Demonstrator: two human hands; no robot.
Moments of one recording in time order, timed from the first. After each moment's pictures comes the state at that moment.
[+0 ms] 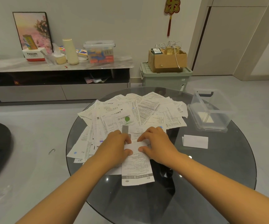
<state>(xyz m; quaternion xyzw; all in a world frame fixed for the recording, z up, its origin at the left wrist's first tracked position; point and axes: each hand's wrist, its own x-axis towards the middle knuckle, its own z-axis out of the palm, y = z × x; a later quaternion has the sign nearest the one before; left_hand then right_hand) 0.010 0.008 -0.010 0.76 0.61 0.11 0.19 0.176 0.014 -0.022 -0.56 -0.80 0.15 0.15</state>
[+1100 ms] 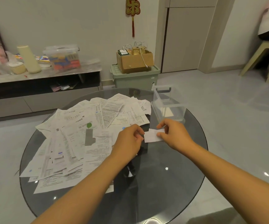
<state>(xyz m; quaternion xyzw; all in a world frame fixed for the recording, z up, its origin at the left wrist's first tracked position) 0.146 0.010 -0.011 0.75 0.51 0.30 0.30 0.313 -0.004 -0.007 -0.72 -0.61 0.19 0.28</state>
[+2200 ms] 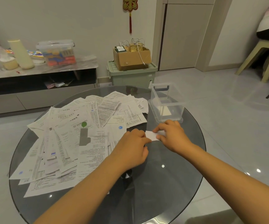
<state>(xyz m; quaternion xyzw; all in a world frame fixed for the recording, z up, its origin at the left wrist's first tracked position) 0.152 0.014 -0.025 0.91 0.38 0.12 0.09 0.321 0.004 -0.022 -0.73 -0.66 0.13 0.15</state>
